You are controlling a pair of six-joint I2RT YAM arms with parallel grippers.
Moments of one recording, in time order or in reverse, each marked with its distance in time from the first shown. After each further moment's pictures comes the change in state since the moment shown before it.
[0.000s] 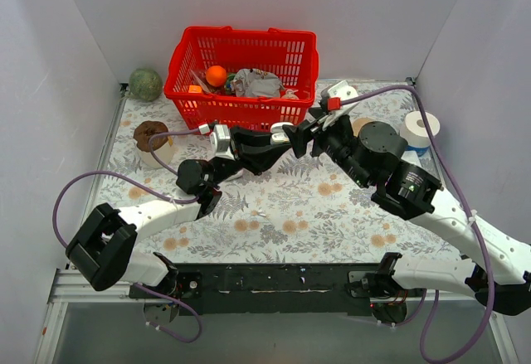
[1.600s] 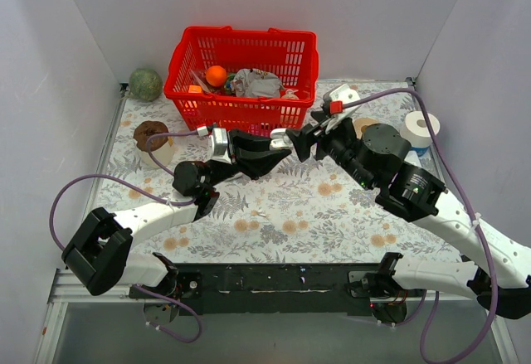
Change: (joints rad) left arm 0.003 -0.035 -0.017 -0.001 0.079 -0.020; right arm -0.013 -0.023 -0.026 -0.042 -0.024 -0.004
